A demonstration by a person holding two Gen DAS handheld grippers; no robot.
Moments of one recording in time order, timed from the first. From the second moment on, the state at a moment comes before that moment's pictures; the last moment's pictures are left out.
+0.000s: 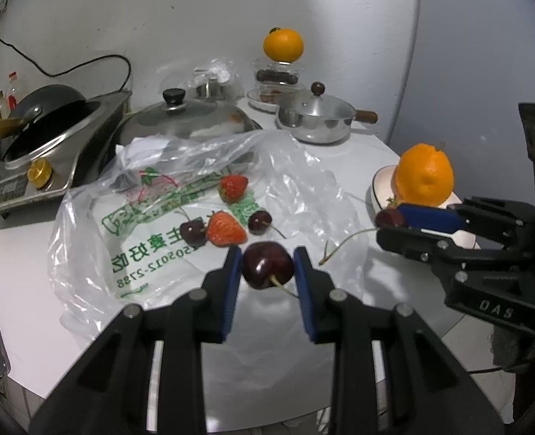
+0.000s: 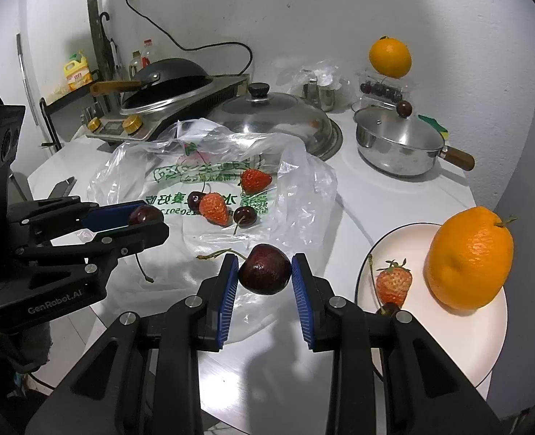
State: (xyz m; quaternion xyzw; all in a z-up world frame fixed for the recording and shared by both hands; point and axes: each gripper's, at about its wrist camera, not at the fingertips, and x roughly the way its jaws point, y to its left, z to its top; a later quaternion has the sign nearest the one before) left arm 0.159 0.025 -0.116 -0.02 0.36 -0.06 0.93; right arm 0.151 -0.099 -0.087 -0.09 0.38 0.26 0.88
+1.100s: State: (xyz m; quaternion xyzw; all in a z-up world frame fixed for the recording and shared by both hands) left arm 0.175 -0.076 -0.102 0.03 0.36 -0.13 0.92; right arm 0.147 -0.218 -0.078 -0.04 0.37 0.19 0.91
